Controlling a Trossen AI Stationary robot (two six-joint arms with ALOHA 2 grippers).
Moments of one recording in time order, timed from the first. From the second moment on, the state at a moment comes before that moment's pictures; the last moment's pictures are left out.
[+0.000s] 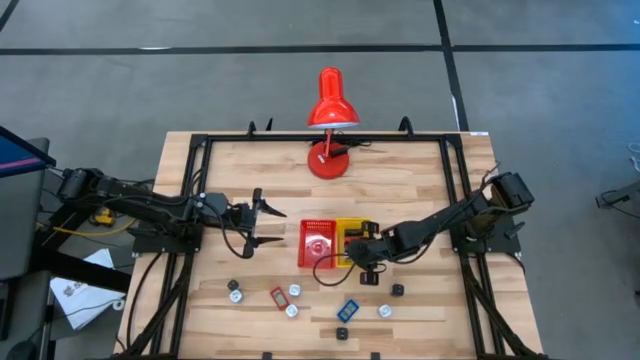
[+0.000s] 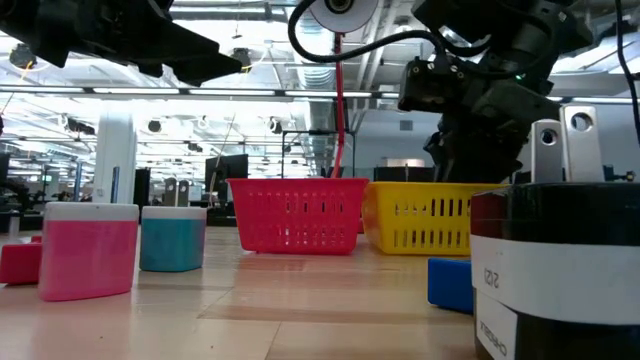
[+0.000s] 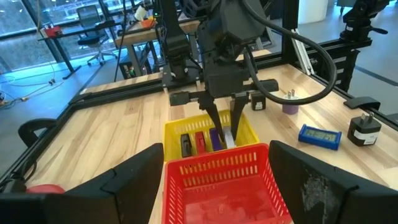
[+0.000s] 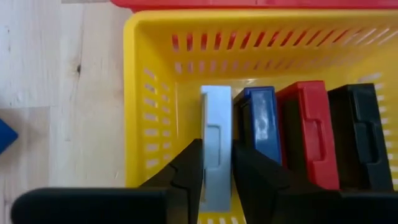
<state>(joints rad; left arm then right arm) -0.11 0.95 0.34 0.43 -0.06 0.18 0.32 1.71 0.91 -0.31 0.21 0.31</state>
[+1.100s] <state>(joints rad) -0.11 0.95 0.34 0.43 -0.06 0.18 0.32 1.71 0.95 -0.34 0.21 0.26</state>
